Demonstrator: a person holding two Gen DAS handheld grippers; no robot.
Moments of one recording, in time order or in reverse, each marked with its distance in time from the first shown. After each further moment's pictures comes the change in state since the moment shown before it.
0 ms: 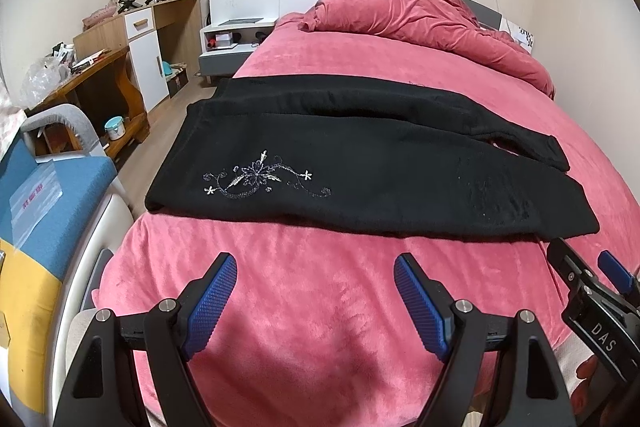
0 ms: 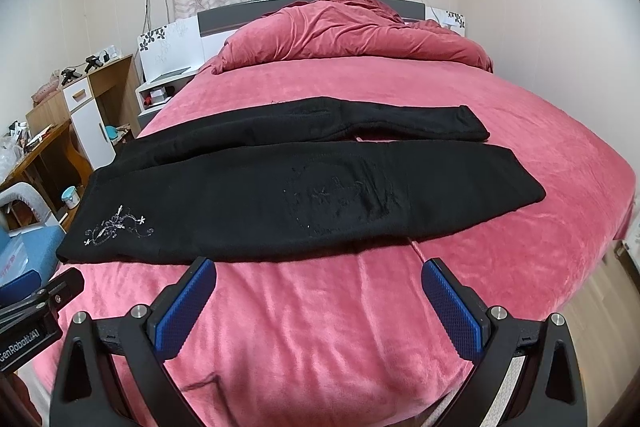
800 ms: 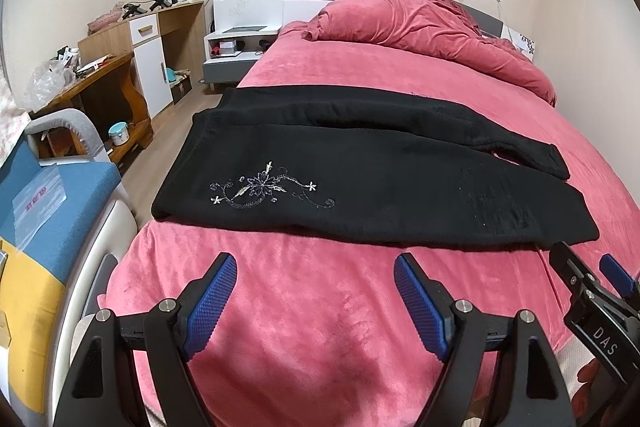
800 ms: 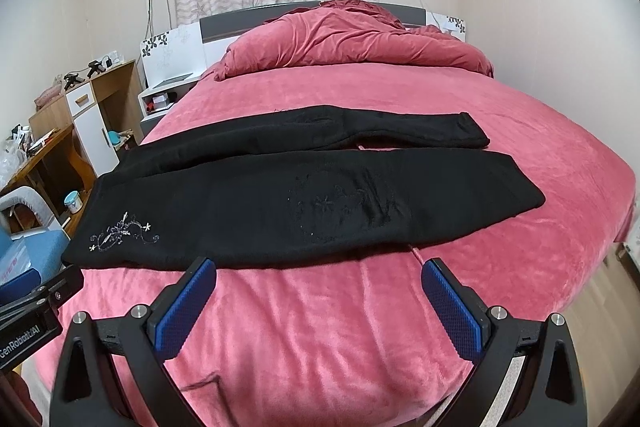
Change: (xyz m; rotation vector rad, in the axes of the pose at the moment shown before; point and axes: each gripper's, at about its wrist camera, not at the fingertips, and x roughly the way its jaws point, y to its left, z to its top) left arm -0.008 0.003 0.004 -0.008 -0.033 0.006; right arm -0.008 0.003 0.002 0.000 -0.023 0.009
